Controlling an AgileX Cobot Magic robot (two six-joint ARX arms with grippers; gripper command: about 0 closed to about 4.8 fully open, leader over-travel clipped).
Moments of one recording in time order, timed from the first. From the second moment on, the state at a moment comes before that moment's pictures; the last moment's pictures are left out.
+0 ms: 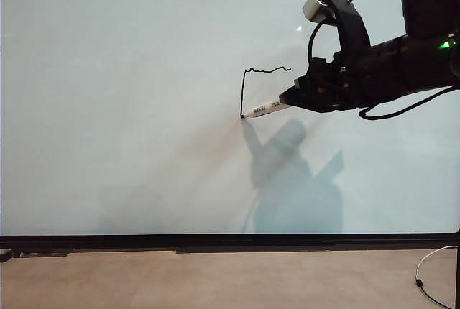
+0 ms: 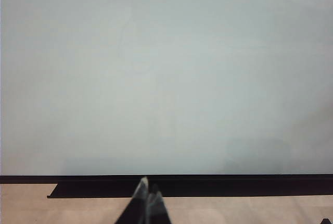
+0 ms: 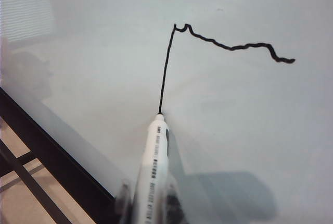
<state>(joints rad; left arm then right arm) 0.00 0.00 0.00 -0.03 0.00 -0.01 0.38 1.61 0.59 0.94 -0.35 -0.15</state>
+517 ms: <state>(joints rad) 0.00 0.00 0.00 -0.03 0.00 -0.01 0.37 1.61 0.59 0.94 -0.34 -0.16</state>
